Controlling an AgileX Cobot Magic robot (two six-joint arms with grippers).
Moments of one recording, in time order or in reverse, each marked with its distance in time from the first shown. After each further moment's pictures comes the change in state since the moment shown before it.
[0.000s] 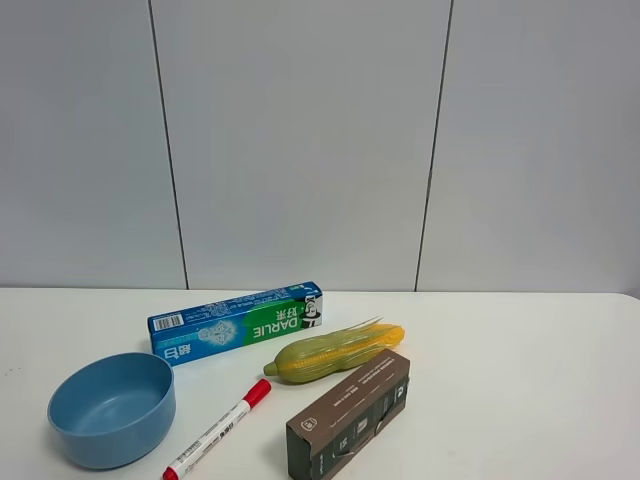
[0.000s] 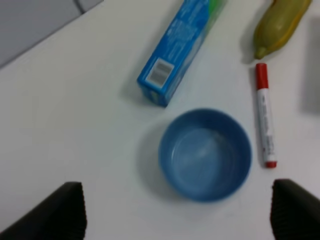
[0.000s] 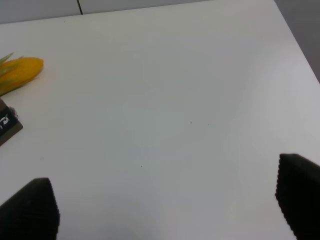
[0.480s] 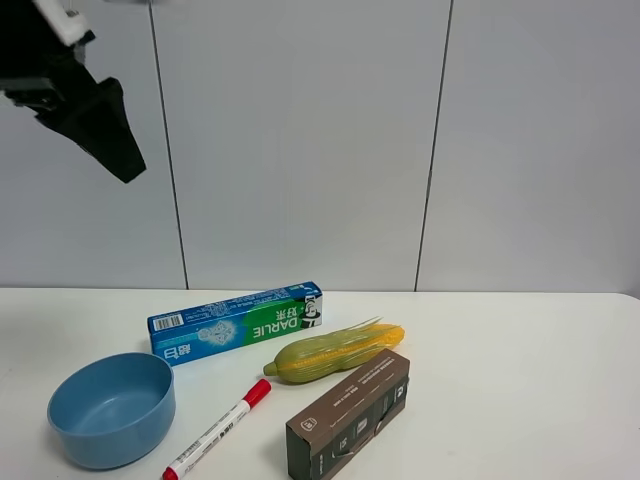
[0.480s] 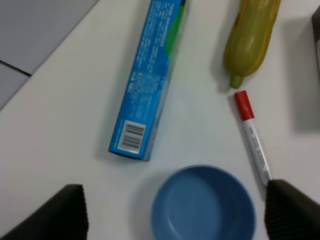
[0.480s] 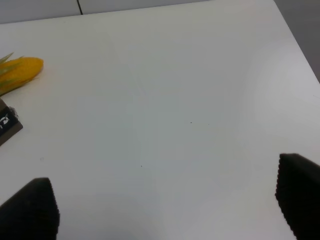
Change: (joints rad) left arm -0.185 0.398 -0.282 0.057 0.011 0.018; right arm 0.000 0.000 0.000 0.000 0.000 0.000
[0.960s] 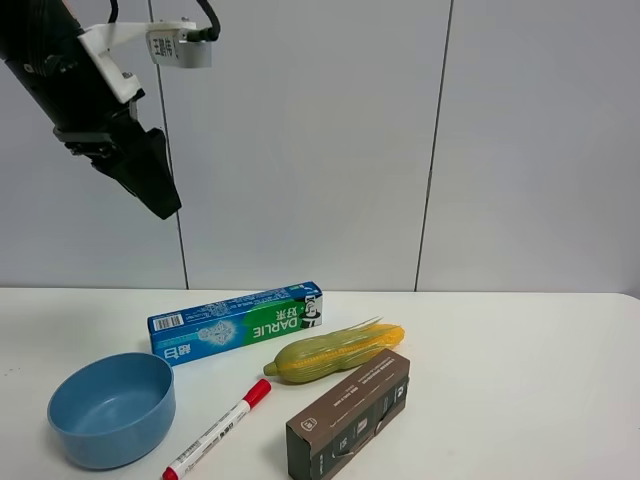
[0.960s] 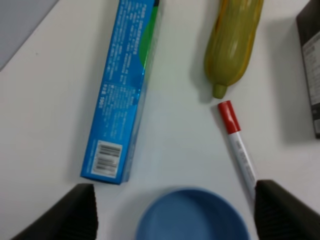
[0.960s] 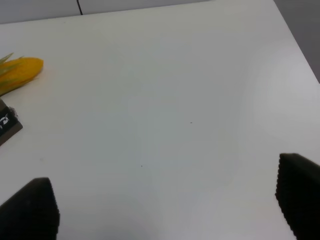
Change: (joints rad) left arm -0.007 0.115 -0.009 -0.033 -0.052 0.051; right arm 0.000 0.000 0.000 0.000 0.000 0.000
